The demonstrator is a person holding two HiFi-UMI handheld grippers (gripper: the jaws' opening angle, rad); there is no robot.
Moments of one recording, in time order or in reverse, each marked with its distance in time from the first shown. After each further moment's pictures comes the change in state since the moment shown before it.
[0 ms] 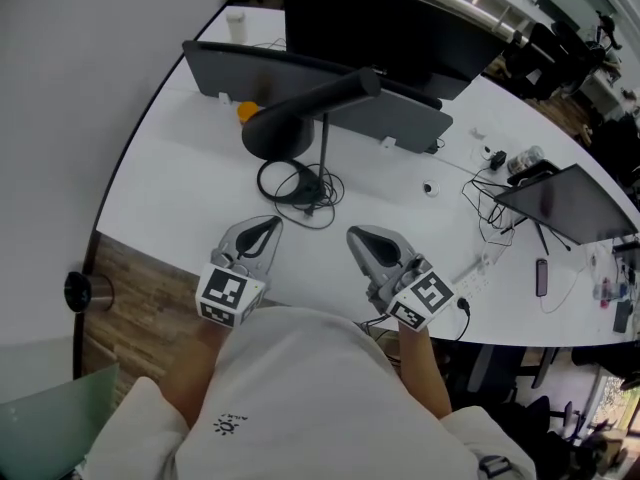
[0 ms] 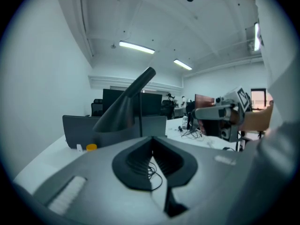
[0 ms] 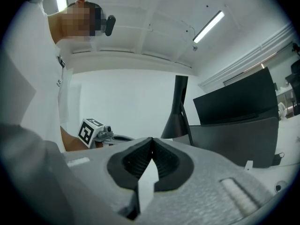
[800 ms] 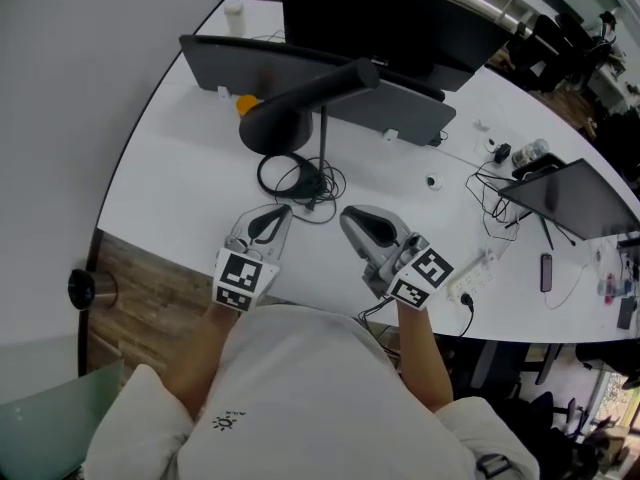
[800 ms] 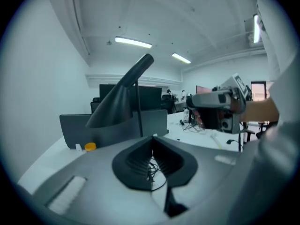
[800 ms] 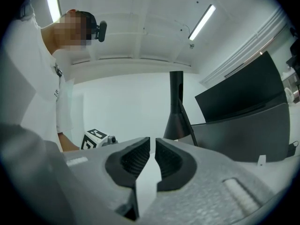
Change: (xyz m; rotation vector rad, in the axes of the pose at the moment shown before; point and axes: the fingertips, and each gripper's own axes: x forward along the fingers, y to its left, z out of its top) left arm 0.035 -0.004 -0.019 0.053 0.063 -0.006; right arm 0.020 -0.016 -0.002 0.094 -0.036 0.076
